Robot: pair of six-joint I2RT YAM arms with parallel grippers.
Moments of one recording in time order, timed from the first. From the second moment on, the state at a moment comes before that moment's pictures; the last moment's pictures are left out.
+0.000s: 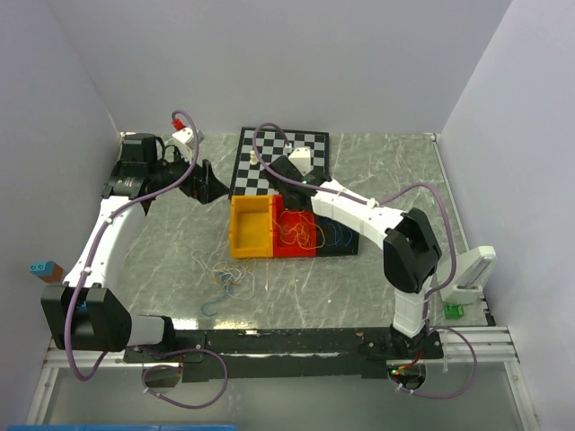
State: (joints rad) left arm -0.05 1.32 1.22 -0.48 0.80 0.17; right arm 0.78 1.87 1.59 -0.71 0.59 0.62
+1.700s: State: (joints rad) left arm -0.05 1.32 1.22 -0.48 0.81 0.16; right arm 0.71 2.14 1.83 -0.93 0.40 0.74
